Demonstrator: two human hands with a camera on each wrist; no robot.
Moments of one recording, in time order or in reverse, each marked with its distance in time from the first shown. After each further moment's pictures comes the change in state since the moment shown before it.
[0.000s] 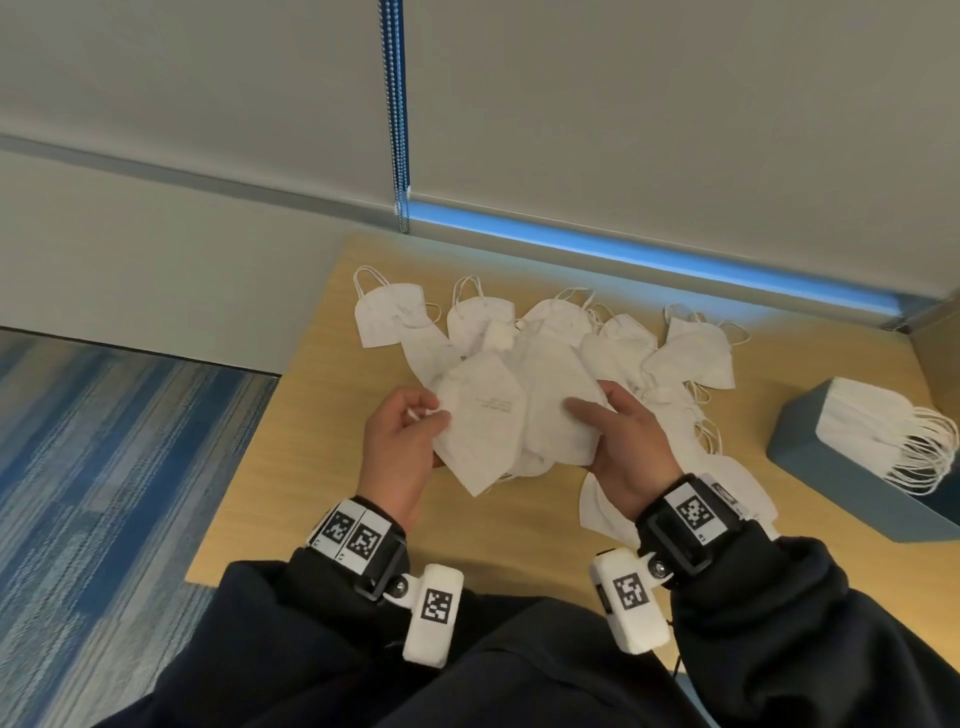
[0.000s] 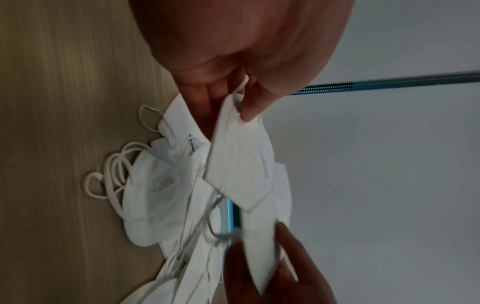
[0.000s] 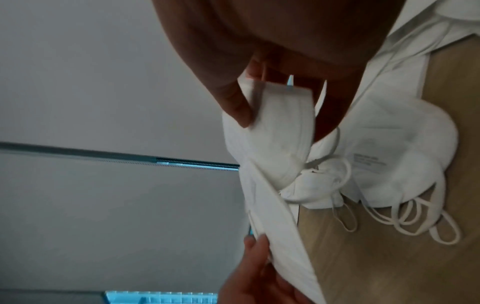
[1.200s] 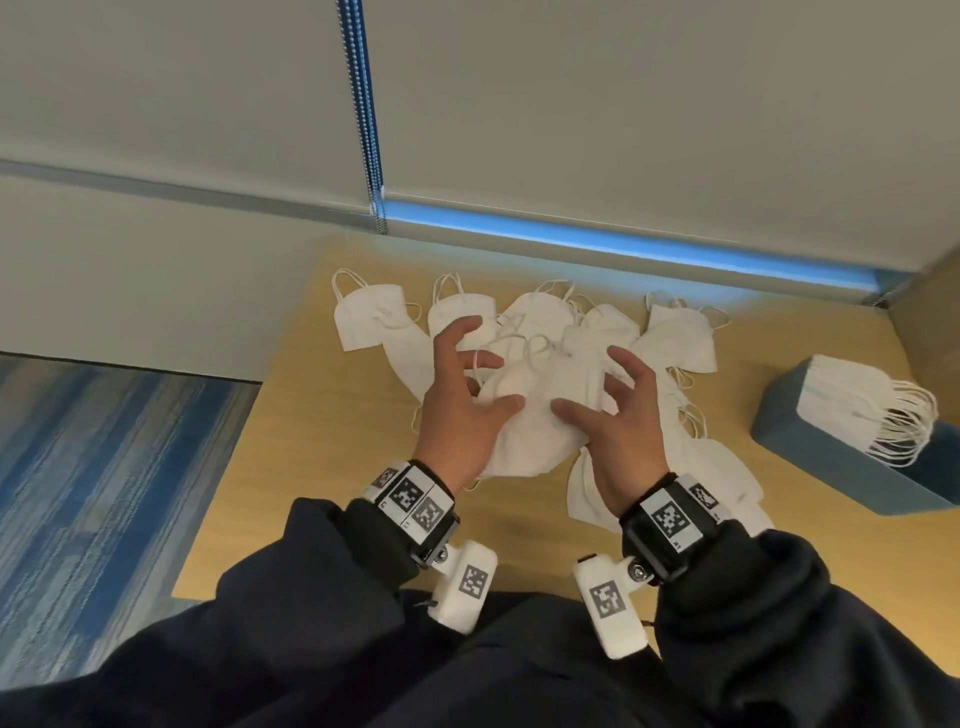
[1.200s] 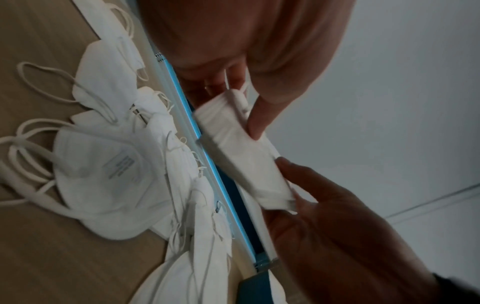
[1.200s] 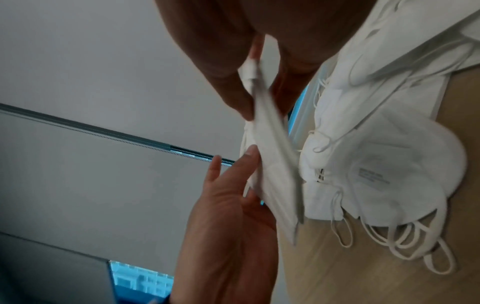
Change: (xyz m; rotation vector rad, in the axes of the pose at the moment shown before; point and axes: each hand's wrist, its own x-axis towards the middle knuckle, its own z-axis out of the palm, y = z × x) left_hand -0.001 0.011 0.063 0.403 -0.198 0.371; right_hand -0.004 0.008 -0.008 -0.089 0.167 -0.302
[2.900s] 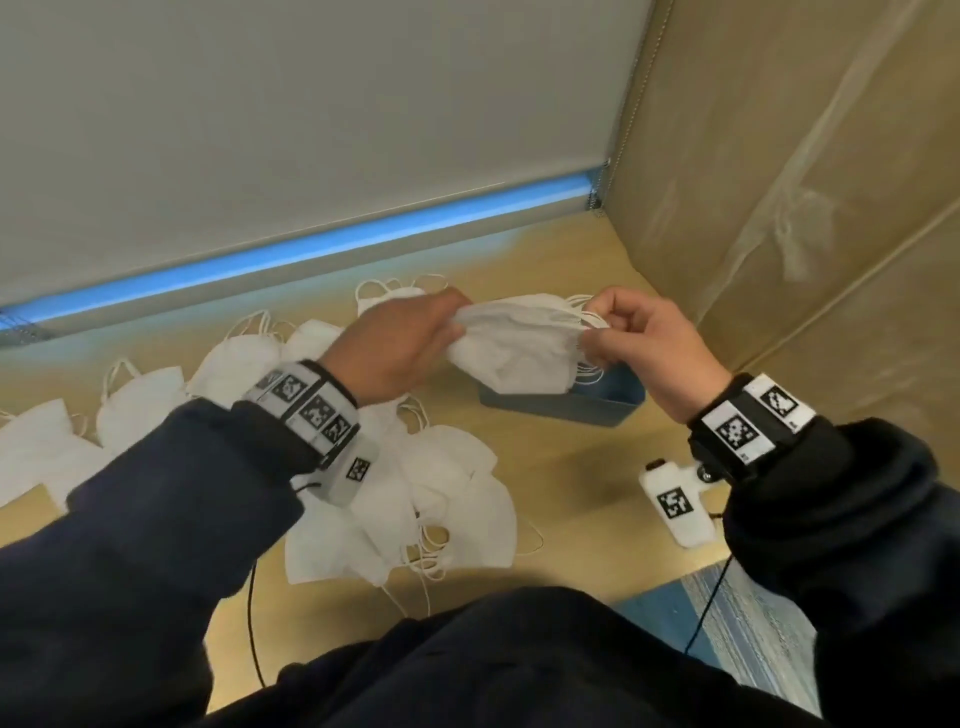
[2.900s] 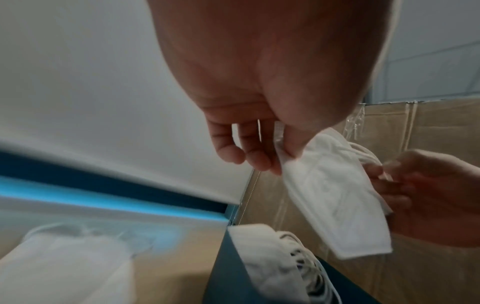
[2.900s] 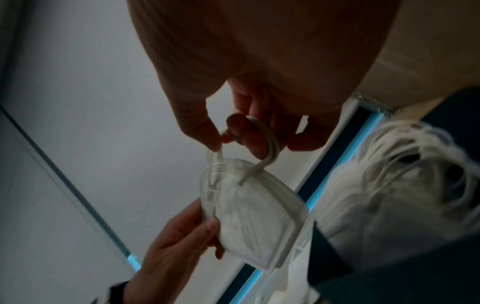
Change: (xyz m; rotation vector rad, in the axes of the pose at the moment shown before) left_hand 0.070 0.111 0.324 0.853 -0.778 0.728; right_hand 0.077 -0.102 -0.400 -0.166 -0.056 -0.099
